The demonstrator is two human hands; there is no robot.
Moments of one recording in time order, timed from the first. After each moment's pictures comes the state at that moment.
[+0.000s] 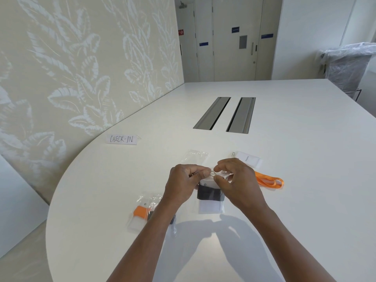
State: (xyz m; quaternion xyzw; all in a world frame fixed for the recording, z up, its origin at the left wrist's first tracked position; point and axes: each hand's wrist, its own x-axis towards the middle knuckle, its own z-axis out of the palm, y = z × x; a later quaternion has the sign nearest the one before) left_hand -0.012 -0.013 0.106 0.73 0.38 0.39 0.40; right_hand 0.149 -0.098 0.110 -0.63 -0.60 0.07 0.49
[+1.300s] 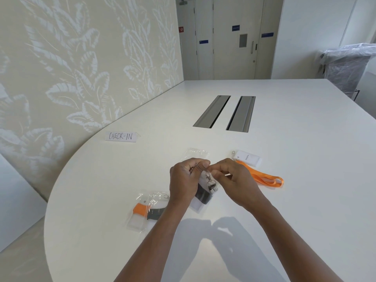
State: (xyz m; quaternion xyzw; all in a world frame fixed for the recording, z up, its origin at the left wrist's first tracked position) left_hand 0.000 -0.024 0.103 0.68 0.39 0.51 0.35; right_hand 0.146 -0.094 0.113 -0.57 -0.60 0.23 0.52
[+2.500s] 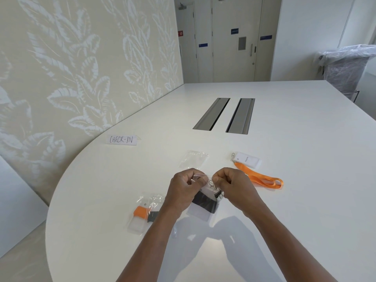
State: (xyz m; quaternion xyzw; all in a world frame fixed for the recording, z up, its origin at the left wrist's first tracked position) left_hand -0.019 -0.031 0.095 0.70 0.38 0.40 0.46; right_hand 0.149 -0.092 0.100 -0.65 -0.52 0.29 0.48
